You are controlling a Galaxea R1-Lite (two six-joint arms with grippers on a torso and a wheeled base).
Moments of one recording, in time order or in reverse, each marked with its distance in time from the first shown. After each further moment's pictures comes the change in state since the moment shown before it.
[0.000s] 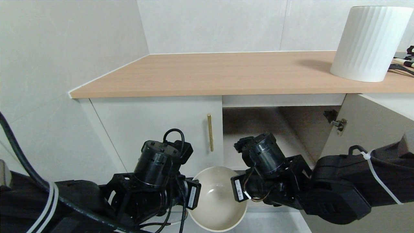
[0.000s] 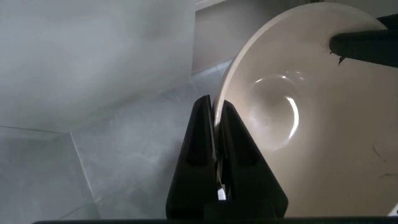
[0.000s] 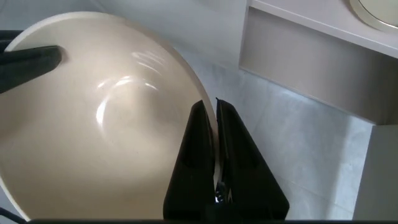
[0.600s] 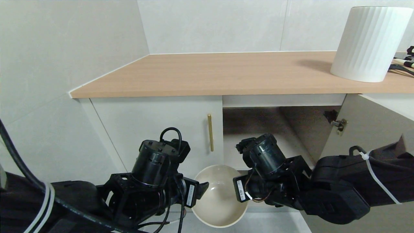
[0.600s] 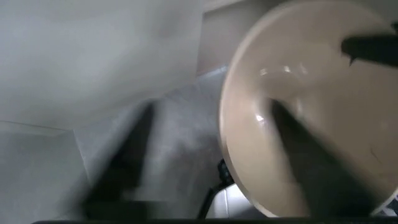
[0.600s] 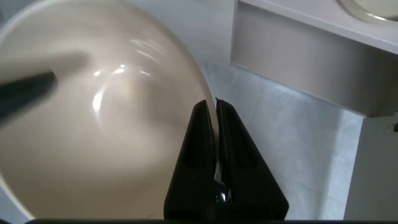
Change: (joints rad) left arm 0.000 -0.008 0.003 -0.010 0.034 -0.010; right arm -0.003 0.000 0.007 0.007 -0.011 0.007
